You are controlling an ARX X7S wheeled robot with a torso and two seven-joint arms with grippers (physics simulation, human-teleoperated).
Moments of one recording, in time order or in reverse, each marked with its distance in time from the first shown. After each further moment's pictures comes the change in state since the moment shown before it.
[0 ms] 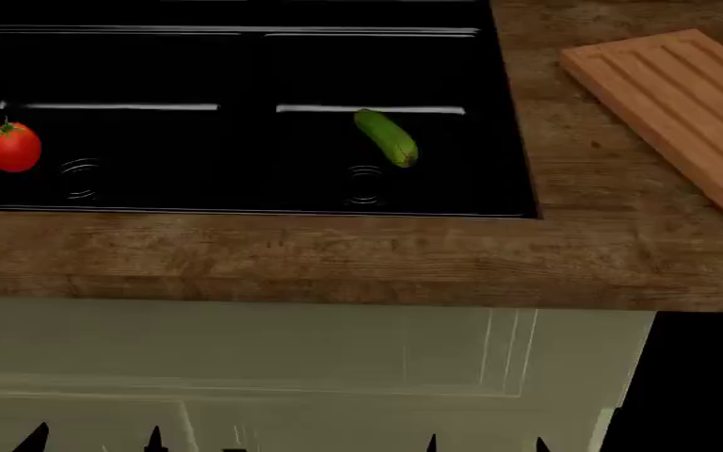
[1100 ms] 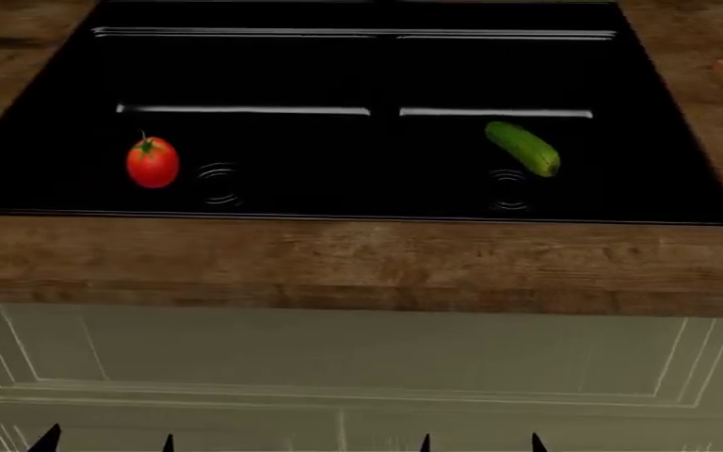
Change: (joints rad) left arm -0.015 -0.097 0.148 -0.077 -0.016 0.085 -0.130; right arm -0.002 0.101 -0.134 0.004 0.036 -0.045 0.129
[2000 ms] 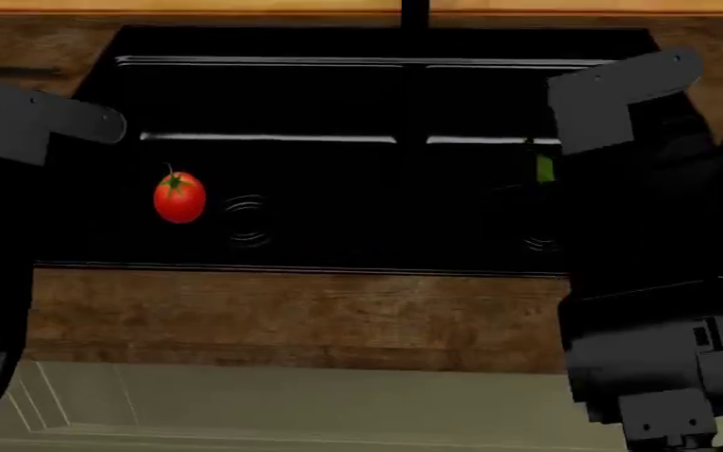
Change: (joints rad) left arm -1.101 -0.052 0.060 -0.819 0.110 -0.335 0.078; right arm 1.095 0.173 -0.178 0.589 0.052 0.622 -0.127
